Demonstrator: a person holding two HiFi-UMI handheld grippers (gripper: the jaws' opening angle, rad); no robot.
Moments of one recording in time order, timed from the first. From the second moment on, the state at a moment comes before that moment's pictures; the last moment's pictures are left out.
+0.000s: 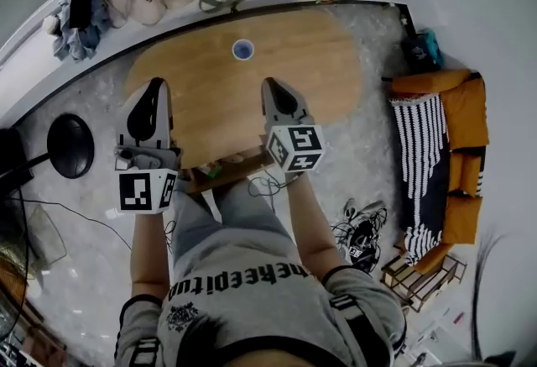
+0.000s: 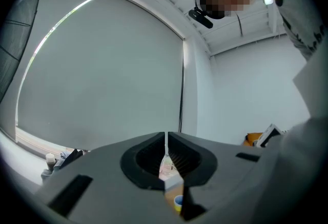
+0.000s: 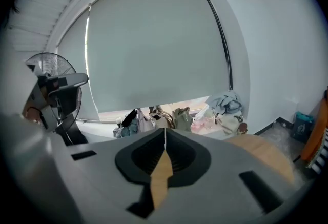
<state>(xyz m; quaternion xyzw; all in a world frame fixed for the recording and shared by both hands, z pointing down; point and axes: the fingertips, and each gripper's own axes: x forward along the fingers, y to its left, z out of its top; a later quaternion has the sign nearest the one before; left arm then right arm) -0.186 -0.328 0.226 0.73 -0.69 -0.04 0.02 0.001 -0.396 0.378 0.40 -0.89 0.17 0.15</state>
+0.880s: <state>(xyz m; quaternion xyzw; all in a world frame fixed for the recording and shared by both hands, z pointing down) -0.187 -0.342 0.352 0.71 -0.70 -0.01 0.07 -0.019 -0.436 0.606 0.35 -0.87 0.23 0.27</state>
